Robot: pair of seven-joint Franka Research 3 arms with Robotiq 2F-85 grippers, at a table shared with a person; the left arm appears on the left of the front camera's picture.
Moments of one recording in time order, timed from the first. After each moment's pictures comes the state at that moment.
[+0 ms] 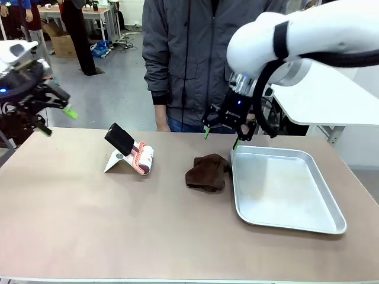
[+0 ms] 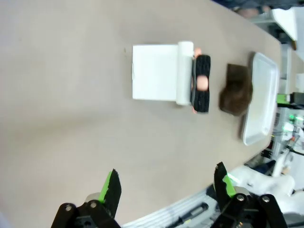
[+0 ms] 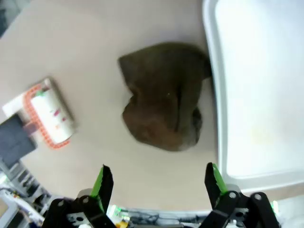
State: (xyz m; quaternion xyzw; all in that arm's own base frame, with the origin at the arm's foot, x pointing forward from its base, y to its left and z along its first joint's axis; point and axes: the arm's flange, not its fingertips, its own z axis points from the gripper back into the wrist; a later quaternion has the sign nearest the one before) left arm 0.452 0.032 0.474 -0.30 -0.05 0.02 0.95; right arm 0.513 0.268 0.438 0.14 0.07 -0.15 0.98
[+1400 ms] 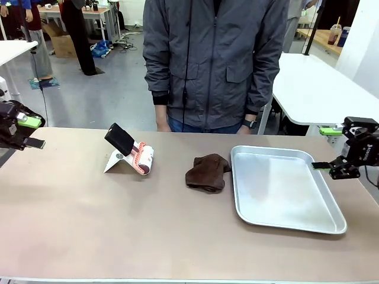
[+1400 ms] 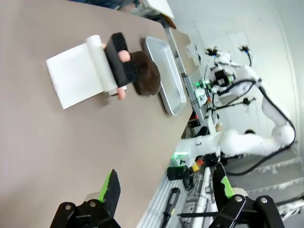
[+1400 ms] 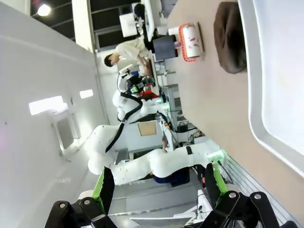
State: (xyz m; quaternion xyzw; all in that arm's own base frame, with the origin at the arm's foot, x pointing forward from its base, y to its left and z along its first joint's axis) left arm 0.412 0.112 0.397 -0.57 -0.13 -0.15 0.80; right arm 0.344 -0.038 0.383 0.67 0.01 -0.10 0.74
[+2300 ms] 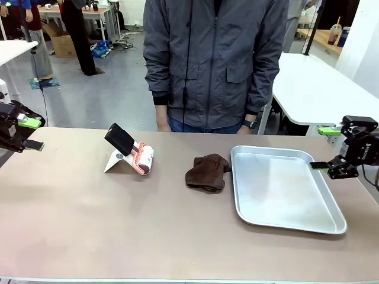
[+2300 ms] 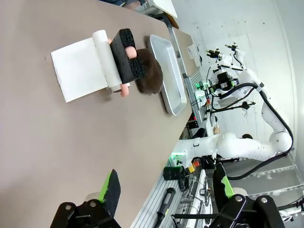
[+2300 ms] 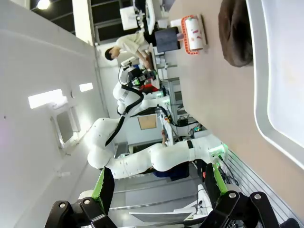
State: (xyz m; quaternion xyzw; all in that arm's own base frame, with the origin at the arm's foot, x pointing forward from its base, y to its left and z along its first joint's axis) left arm 0.413 0.115 0.393 -0.57 -0.11 -0.11 0.81; right arm 0.342 -0.030 0.387 0.67 0.02 -0.08 0.74
